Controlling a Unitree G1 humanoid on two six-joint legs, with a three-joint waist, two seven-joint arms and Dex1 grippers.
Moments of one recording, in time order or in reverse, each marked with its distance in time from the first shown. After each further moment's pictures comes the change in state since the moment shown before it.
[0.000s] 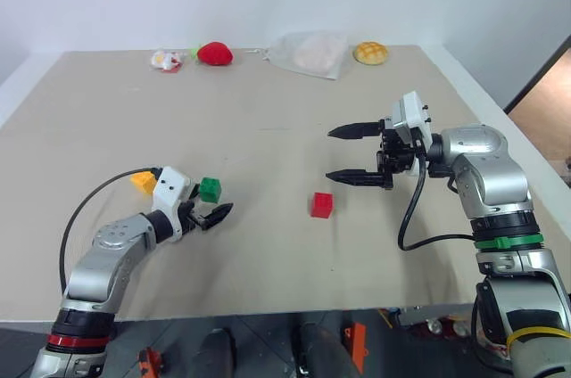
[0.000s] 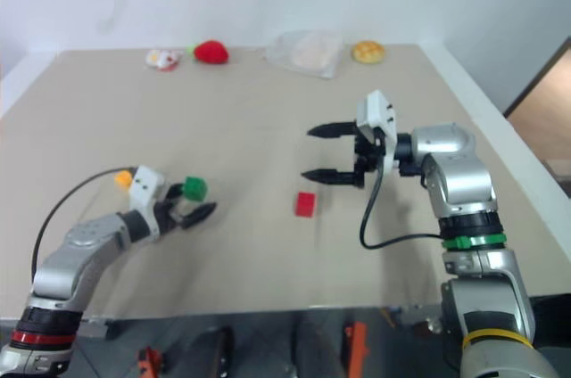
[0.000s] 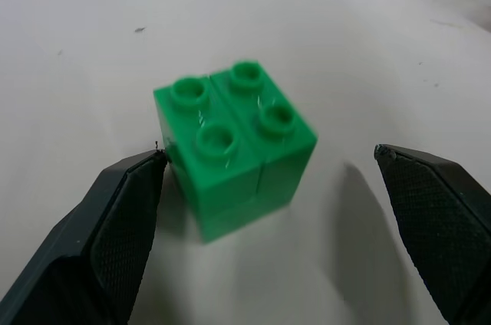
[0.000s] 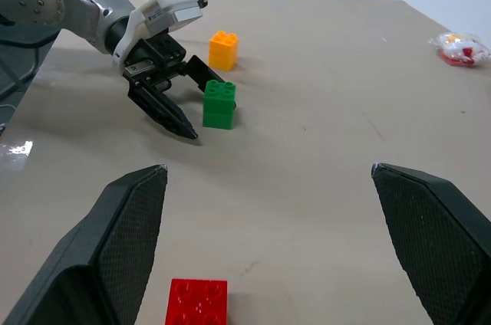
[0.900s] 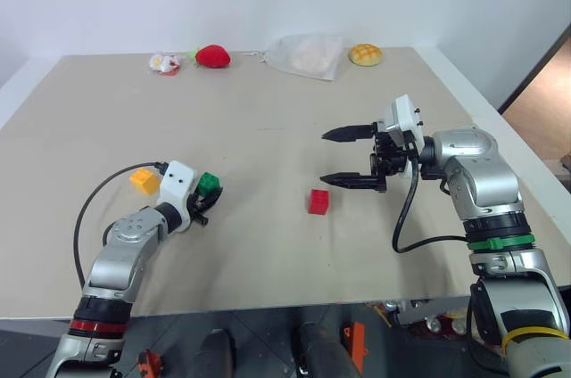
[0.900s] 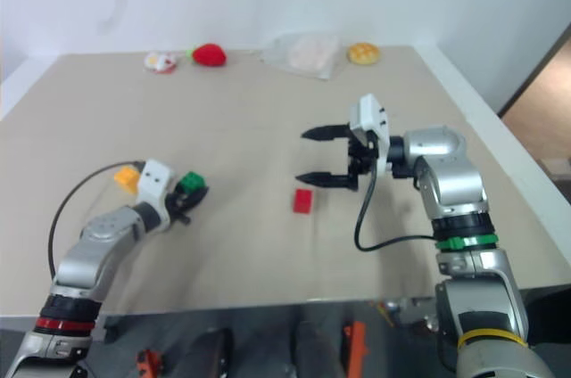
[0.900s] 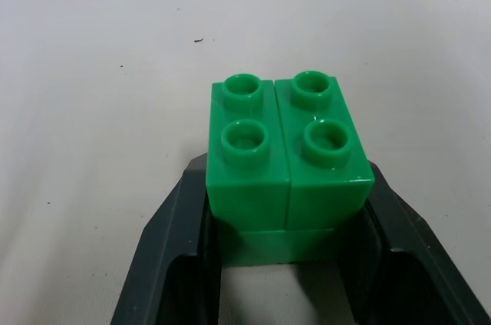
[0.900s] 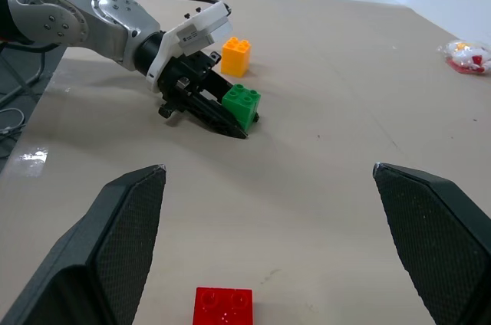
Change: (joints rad) left arm -0.074 -0.059 -0.034 0.120 0.130 -0.072 0.130; right arm 0.002 0.026 0.014 0.002 -0.001 -0.007 -0.002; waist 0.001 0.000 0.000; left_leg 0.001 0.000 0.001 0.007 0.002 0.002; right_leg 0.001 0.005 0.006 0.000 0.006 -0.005
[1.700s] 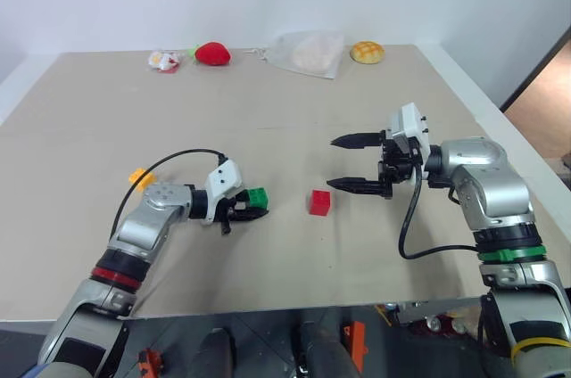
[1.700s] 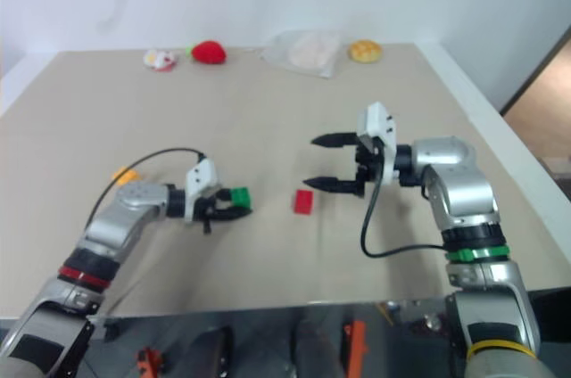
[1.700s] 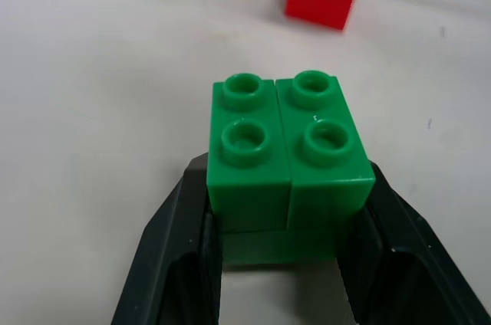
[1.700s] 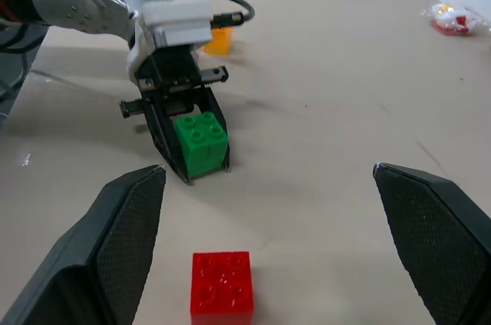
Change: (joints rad) left arm -0.315 0.024 -0.262 0.355 0.034 -0.267 -0.621; right arm 0.116 -0.069 -0.037 -0.106 0.022 0.073 -0.067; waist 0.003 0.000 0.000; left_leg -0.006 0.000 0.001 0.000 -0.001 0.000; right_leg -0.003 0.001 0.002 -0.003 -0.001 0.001
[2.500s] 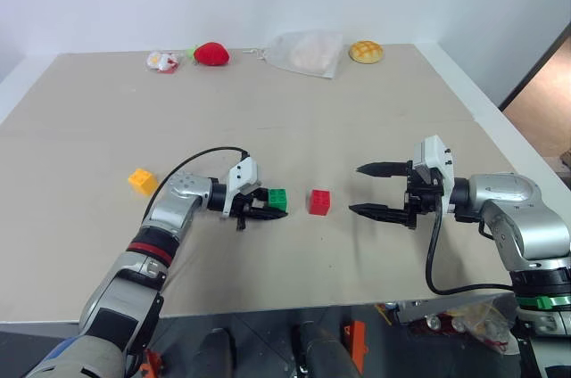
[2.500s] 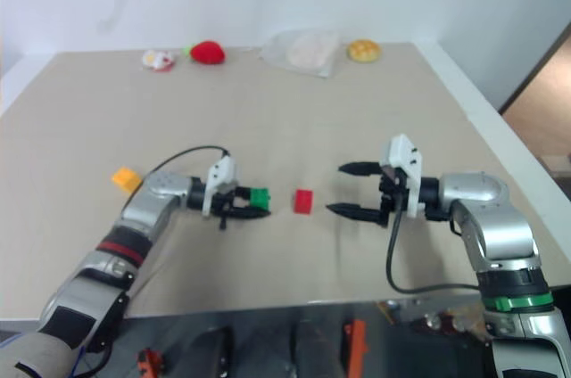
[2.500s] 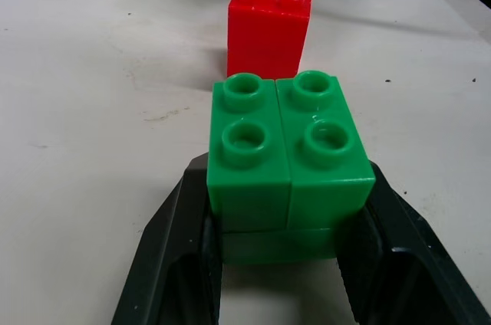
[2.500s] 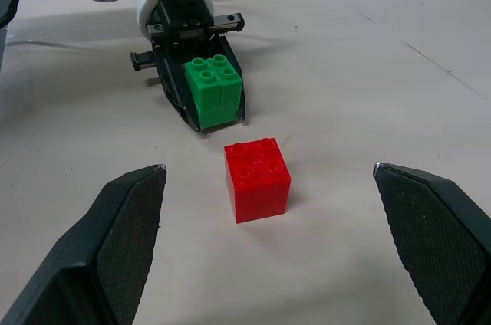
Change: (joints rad) left arm -0.136 -0.129 0.016 0.299 0.013 -0.174 -0.182; right arm 0.225 -0.092 -0.067 -0.174 0.041 0.090 -0.078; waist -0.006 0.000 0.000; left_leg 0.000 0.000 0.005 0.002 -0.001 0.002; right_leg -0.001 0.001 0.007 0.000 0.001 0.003
